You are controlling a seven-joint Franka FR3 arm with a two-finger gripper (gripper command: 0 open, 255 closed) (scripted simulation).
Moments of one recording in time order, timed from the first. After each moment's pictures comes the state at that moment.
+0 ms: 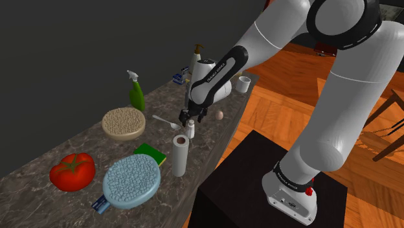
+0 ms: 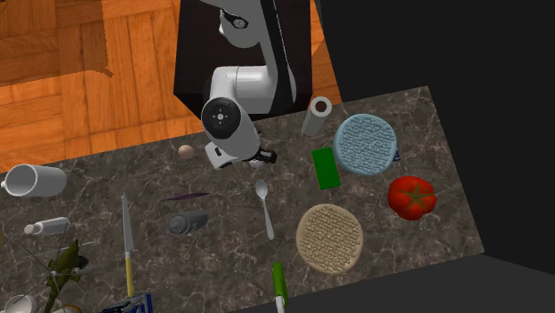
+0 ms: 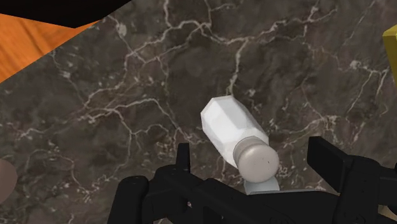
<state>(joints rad) 0.00 0.20 0.08 -2.46 0.11 2.71 0.26</state>
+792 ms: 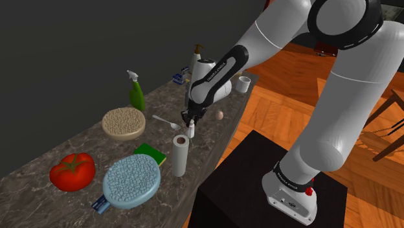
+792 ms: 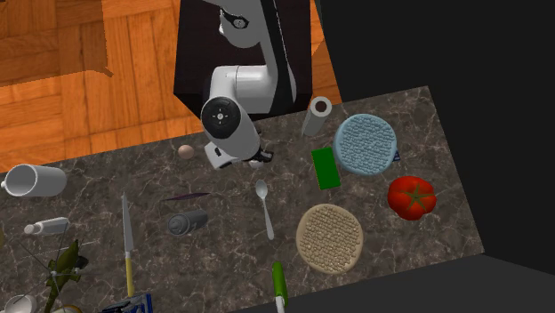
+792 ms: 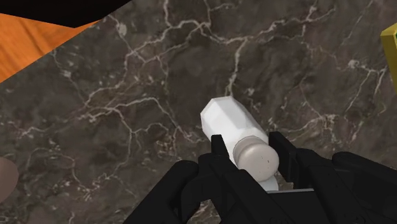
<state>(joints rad) 0.00 0.20 0.08 -2.46 0.11 2.70 0.26</state>
